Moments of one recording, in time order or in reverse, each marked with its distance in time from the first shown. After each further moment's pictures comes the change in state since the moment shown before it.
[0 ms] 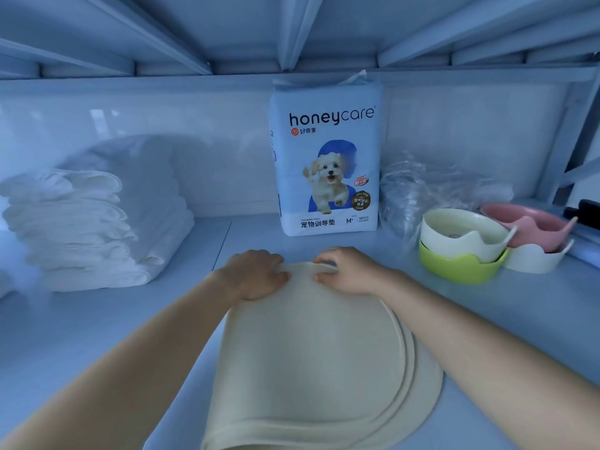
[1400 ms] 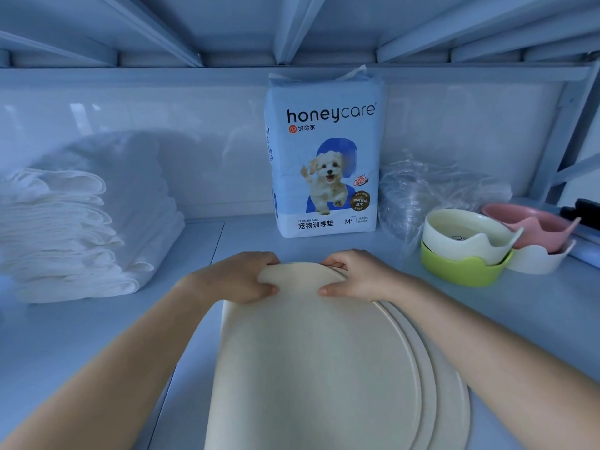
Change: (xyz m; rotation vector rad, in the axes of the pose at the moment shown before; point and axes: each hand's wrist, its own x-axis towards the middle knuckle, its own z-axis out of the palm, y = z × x) left_hand -0.006 -0.015 -0.015 -0.222 -0.032 0.114; right_hand -0.005 0.007 -0.005 0.211 0.002 0.025
